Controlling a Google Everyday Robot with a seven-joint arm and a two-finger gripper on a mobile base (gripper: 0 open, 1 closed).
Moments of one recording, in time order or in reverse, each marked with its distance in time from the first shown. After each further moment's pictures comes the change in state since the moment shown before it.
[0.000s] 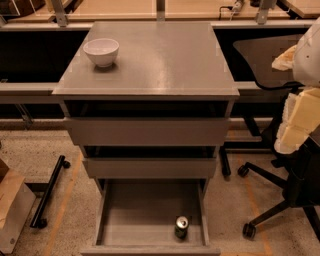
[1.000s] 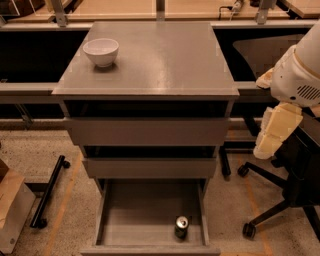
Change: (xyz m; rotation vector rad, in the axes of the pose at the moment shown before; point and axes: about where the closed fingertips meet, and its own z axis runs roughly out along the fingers) arm -0.004 -0.008 0.057 -0.068 -0.051 0.039
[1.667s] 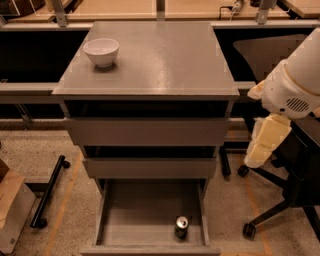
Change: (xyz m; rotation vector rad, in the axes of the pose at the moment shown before) arm -0.003 0.010 0.024 -0.040 -0.032 0.011
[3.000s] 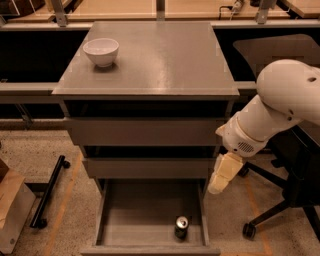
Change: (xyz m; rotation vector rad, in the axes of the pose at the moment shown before) arm -0.009 0.020 0.139 -0.119 -0.072 0.038
